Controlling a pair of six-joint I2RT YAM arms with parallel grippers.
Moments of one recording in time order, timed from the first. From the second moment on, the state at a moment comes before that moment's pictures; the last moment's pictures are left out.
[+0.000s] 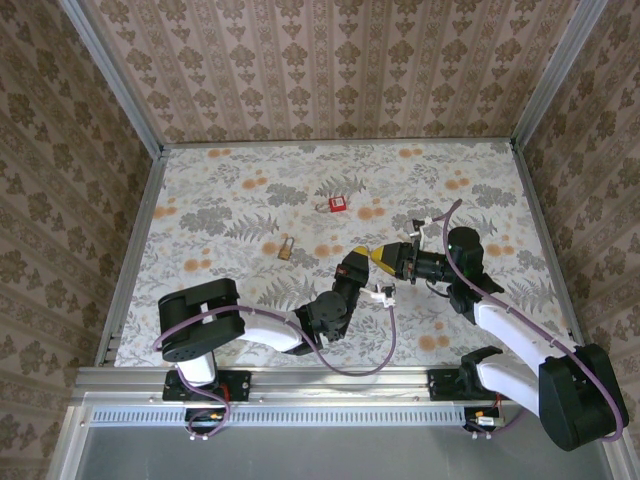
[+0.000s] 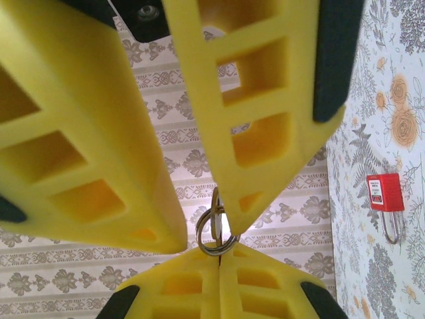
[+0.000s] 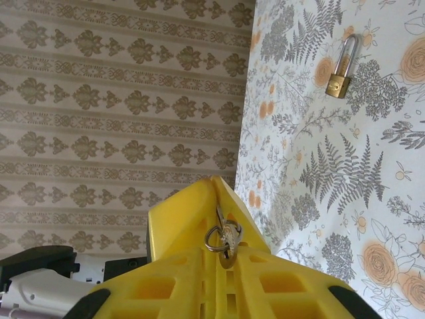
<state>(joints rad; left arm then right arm) -1.36 1.74 0.68 1.18 -0.91 1.76 0.27 1.04 0.41 0.41 -0.90 1.19</state>
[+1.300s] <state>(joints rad) -1.37 1.74 0.68 1.19 -0.92 1.72 0.27 1.02 0.41 0.39 -0.88 1.20</state>
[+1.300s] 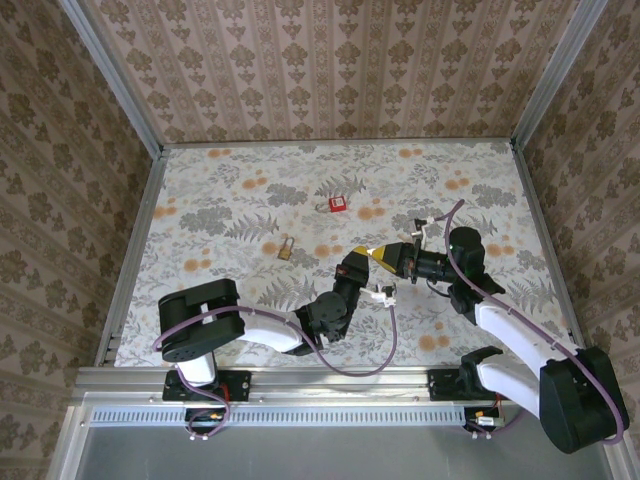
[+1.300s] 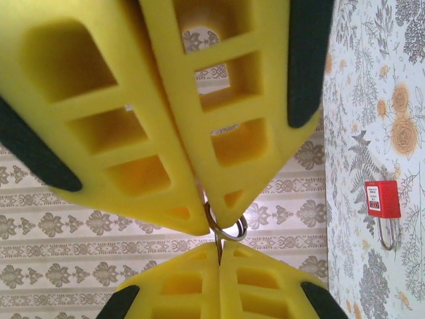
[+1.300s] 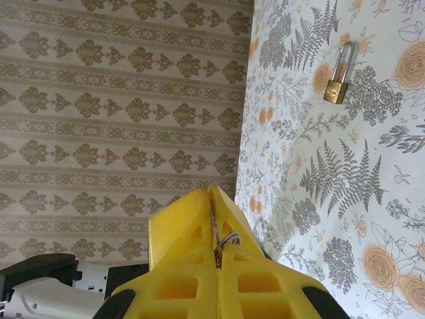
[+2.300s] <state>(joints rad) -1.38 1.72 0.68 1.20 -0.90 1.72 0.27 0.93 0.47 0.23 -0.87 1.13</state>
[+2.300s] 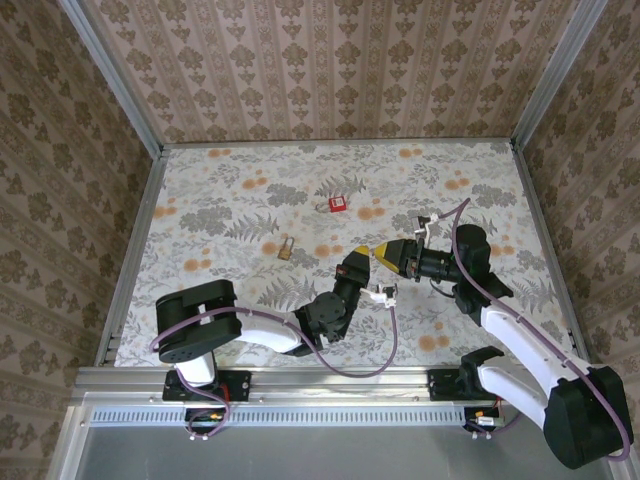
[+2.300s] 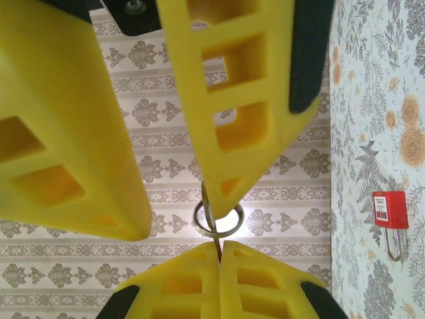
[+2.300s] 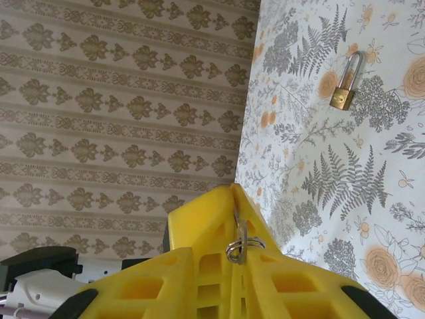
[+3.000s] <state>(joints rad) -1.39 1.71 0.68 1.20 -0.89 1.72 0.27 0.96 0.49 0.20 -0.87 1.09</state>
